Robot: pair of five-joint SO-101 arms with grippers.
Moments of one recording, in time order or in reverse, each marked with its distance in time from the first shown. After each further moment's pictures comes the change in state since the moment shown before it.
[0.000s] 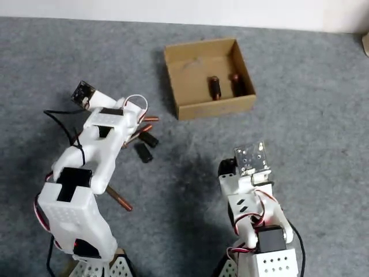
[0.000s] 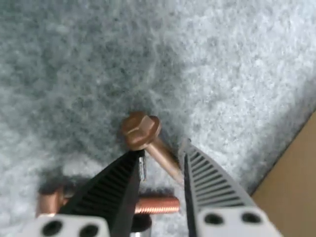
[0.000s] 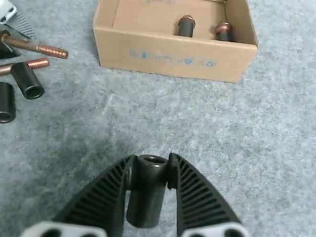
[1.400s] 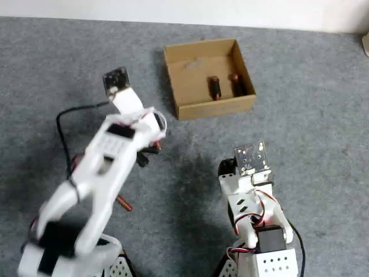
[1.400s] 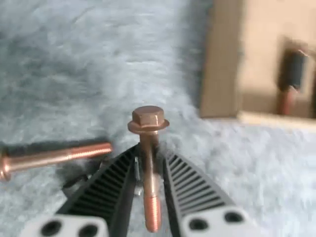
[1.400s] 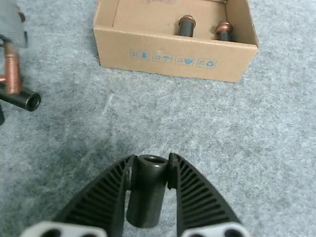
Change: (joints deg) left arm 12.1 -33.9 19.1 4.8 -31.2; right arm 0.0 0.0 0.0 0.0 0.0
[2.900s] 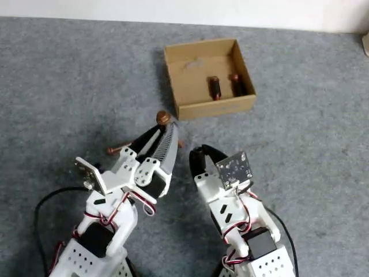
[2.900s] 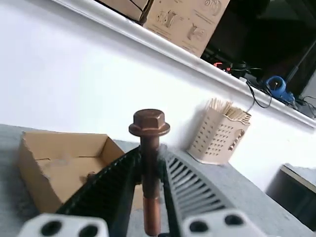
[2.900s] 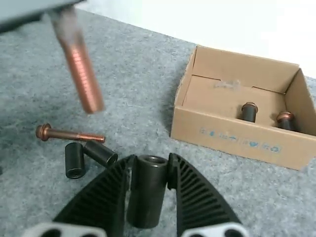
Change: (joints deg) left arm 16.0 -85.7 53.3 -29.2 -11.3; right arm -15.7 -5.7 5.0 -15.6 -4.2
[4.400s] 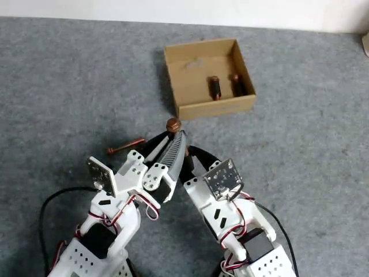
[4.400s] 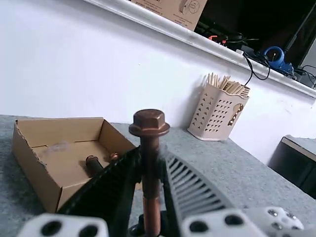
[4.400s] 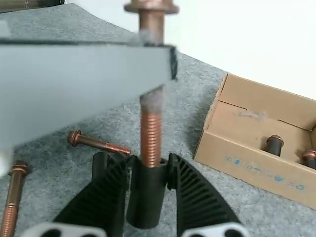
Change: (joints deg) left arm 2.7 0.4 0.7 3.6 -3.5; right arm -6.6 0.0 0.0 -3.9 3.4
